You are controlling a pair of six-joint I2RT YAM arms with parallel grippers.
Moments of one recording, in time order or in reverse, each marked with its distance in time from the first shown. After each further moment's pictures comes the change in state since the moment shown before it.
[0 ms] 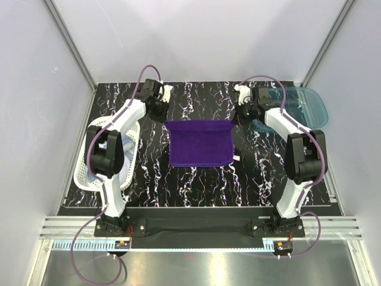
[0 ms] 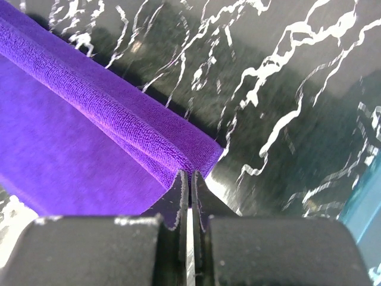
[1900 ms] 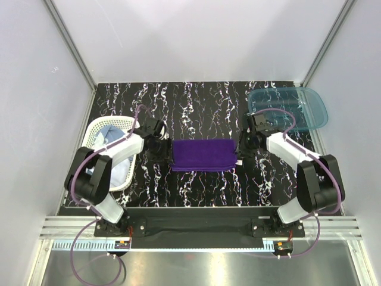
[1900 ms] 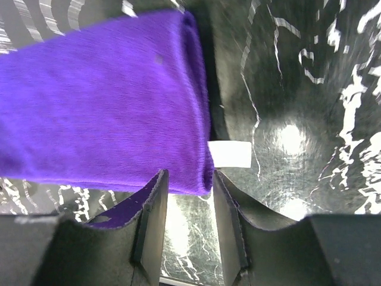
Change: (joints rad) left arm -0.134 -0.399 -0.687 0.105 0.053 -0.455; right arm 0.118 -0.373 -0.434 -0.157 0.311 0.741
